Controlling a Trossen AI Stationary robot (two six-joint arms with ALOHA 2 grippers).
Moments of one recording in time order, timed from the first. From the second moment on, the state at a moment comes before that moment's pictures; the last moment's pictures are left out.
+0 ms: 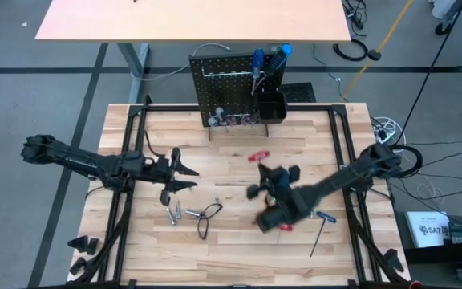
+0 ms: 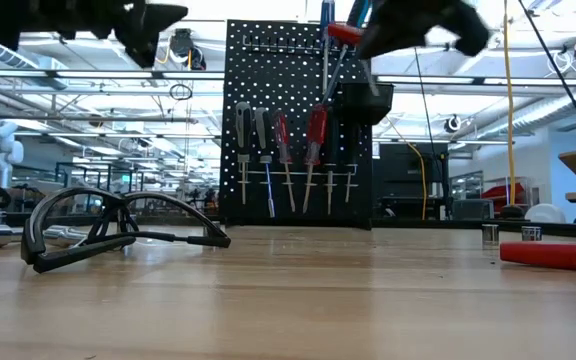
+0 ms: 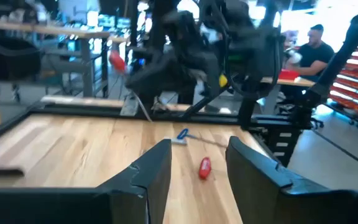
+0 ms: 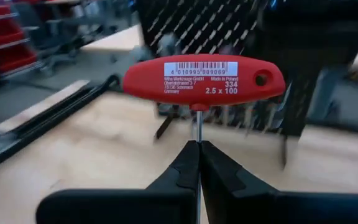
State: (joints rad) left arm -0.15 0.80 0.34 0.46 0.00 -0.10; right arm 0.43 1.76 1.38 -0.95 1.29 1.53
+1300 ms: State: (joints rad) left arm -0.04 0.86 0.33 0.40 0.02 0.22; right arm -0.11 1.75 1.38 0.62 1.17 -0.07
